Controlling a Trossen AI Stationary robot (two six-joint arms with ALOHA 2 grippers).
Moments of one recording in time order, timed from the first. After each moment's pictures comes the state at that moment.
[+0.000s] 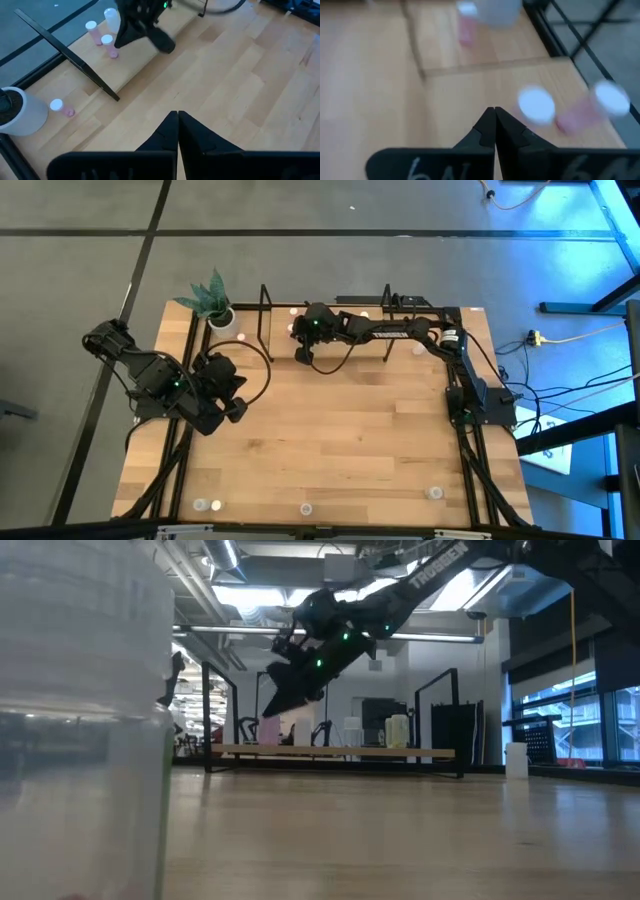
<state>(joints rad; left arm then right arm) -0.59 1.22 1.43 -1.47 -0.77 -1.25 -0.32 2.15 1.59 -0.04 -0.04 -0.16</state>
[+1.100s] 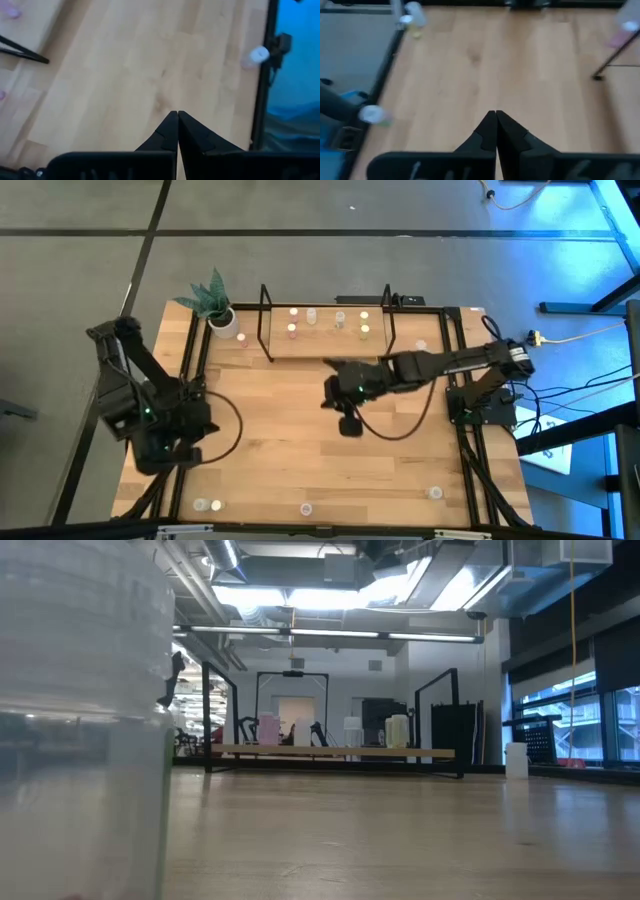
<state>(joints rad) -1.01 1.22 1.43 -1.48 -0.57 -1.27 0.17 1.67 1.59 -0.68 0.01 0.12</state>
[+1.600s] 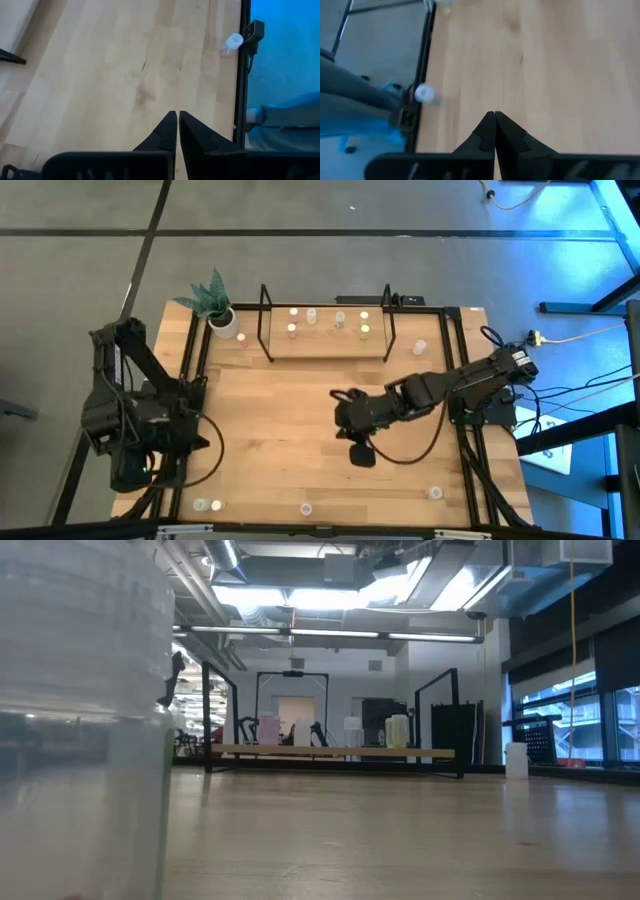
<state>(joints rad) -1.19 1.27 1.43 -1.47 -0.62 -1.38 0.35 1.67 1.59 -0.78 0.01 0.41</state>
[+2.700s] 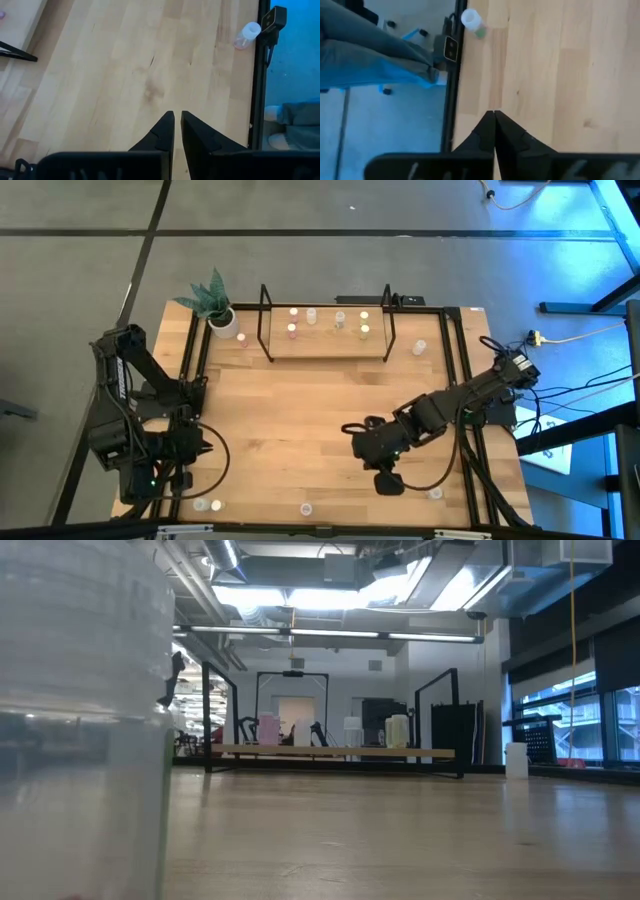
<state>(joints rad) -1.19 1.35 1.43 -1.50 -0.62 -1.40 0.50 1.68 1.61 -0.95 -0.15 0.52</state>
